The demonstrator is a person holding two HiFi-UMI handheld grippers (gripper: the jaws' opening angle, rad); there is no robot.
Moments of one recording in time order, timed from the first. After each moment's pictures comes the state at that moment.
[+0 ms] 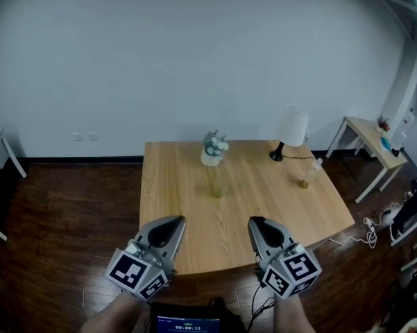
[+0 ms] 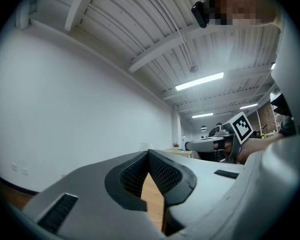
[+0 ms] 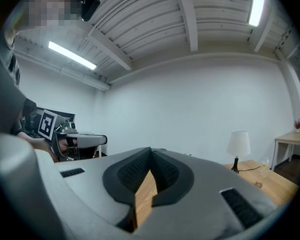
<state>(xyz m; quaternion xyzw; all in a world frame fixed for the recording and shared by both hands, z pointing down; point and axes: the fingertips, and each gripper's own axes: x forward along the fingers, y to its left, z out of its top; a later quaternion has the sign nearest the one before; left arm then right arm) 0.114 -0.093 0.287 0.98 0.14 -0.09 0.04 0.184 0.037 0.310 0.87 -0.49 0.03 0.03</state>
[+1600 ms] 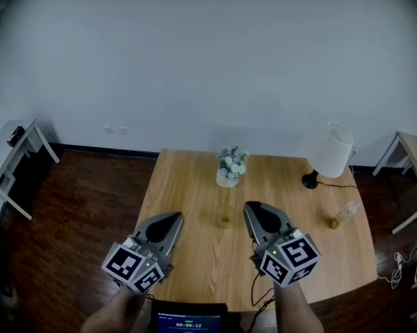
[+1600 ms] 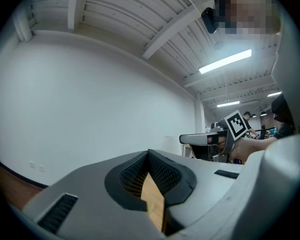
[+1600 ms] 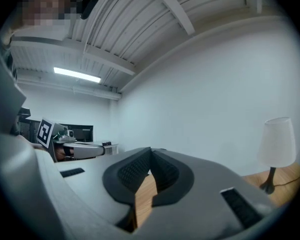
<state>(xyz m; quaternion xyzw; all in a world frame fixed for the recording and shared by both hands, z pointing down) 0.303 -0.121 0.296 1.00 0.01 -0.04 0.03 0.409 -0.027 0.306 0.79 -0.62 0.05 -0.02</state>
